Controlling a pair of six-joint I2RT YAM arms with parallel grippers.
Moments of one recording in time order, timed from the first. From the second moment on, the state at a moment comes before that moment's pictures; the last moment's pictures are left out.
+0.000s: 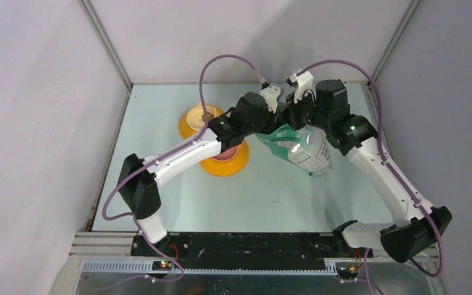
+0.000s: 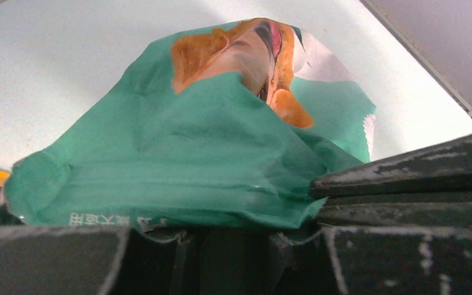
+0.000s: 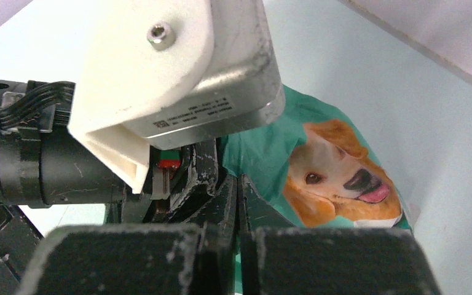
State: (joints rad) left arm -0.86 1.72 1.55 -0.28 -0.05 -0.21; right arm 0.48 1.28 1.39 -0.54 -0.25 -0.04
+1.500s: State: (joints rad) left arm -0.44 1.55 1.26 0.05 0.74 -0.88; right arm 0.37 1.20 1.34 -0.61 -0.29 -0.11
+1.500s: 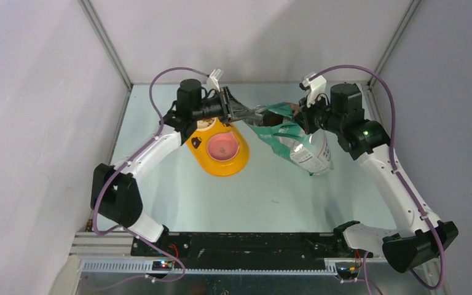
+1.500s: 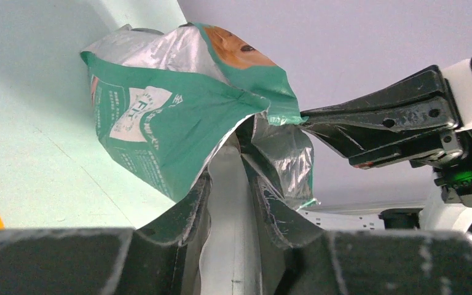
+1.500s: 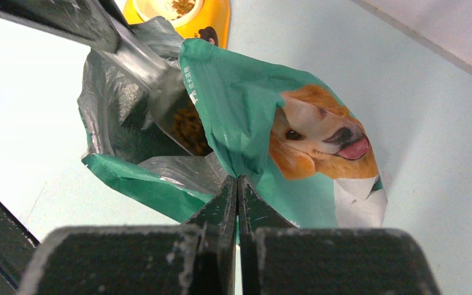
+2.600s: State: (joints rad) left arm -0.30 1.46 1.14 0.27 0.82 -1.30; right arm 0.33 1.25 1.47 -0.72 -0.25 -0.18
